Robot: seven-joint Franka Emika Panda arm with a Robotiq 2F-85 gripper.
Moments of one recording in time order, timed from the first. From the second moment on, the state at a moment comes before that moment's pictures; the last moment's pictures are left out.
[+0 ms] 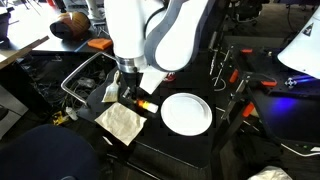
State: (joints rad) arm 0.39 0.84 -0.13 -1.97 0.10 2.85 0.58
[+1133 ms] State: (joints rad) arm 0.58 0.62 -0.42 -2.11 -0.02 2.75 0.95
